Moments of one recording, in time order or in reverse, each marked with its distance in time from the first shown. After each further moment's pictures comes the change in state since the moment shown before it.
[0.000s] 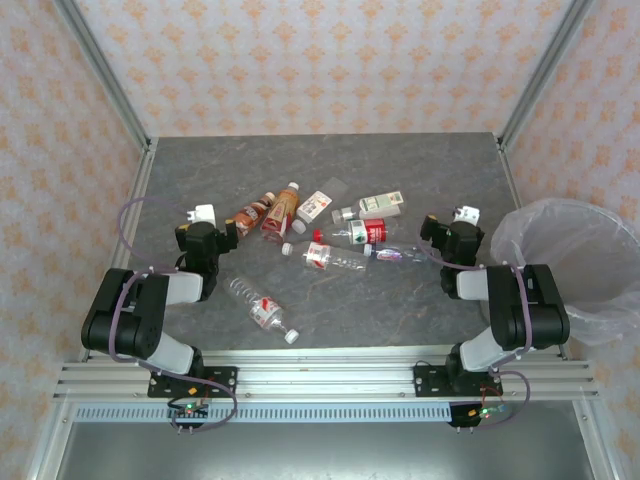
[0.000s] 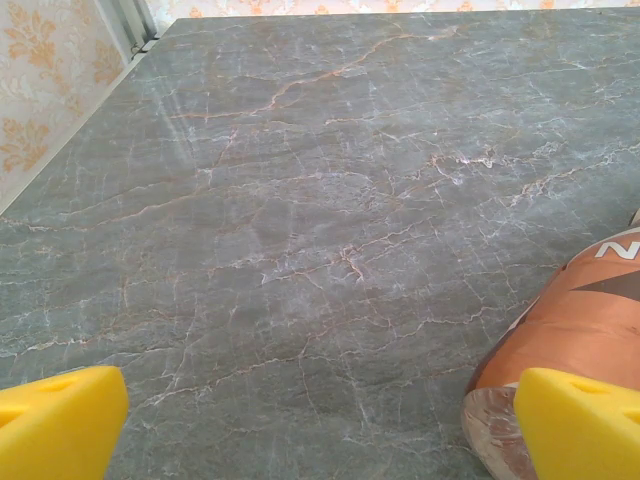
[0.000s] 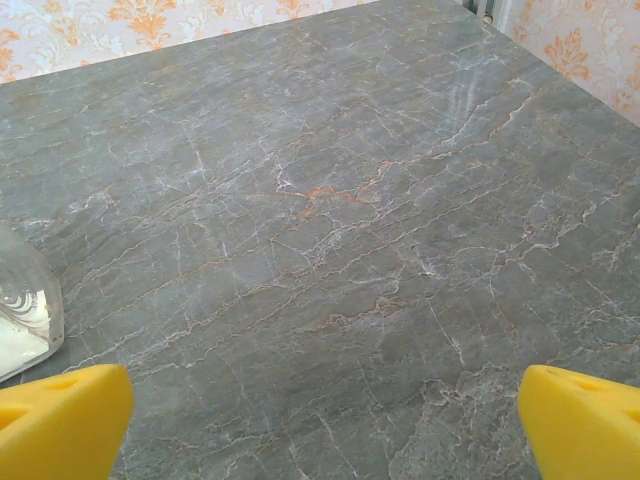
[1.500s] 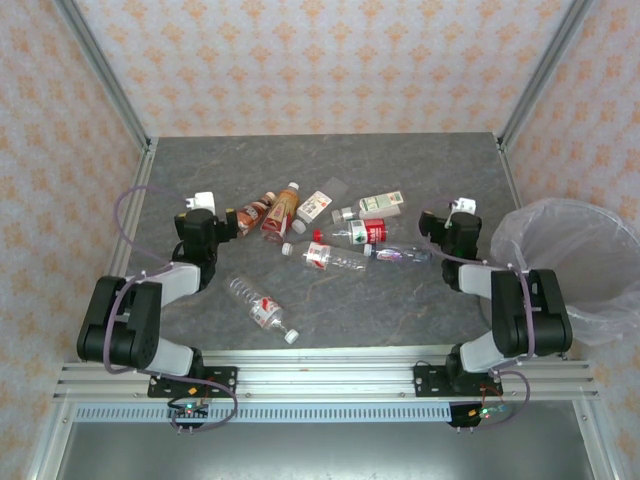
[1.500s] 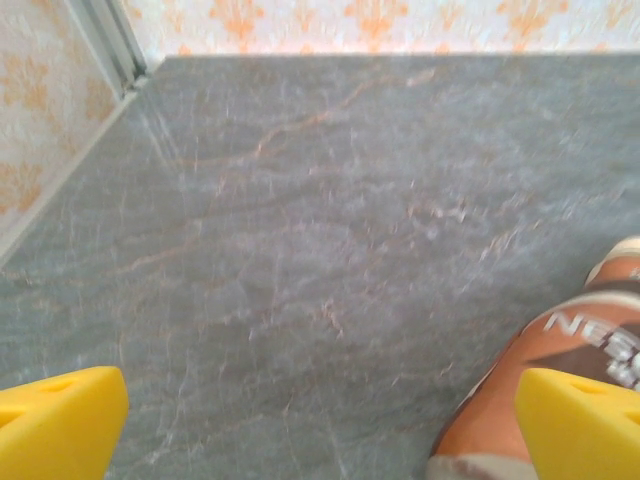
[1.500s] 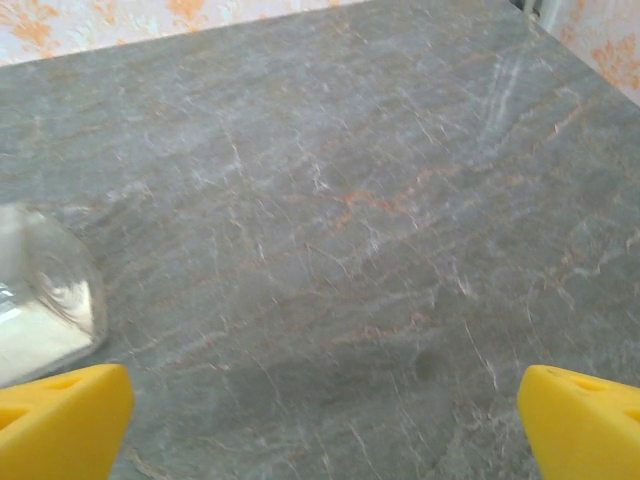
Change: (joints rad) left arm 0.000 -0.082 0.113 -0.172 0.023 0.003; right arm 0.002 -0.059 0.097 -0.189 -0.074 -0.045
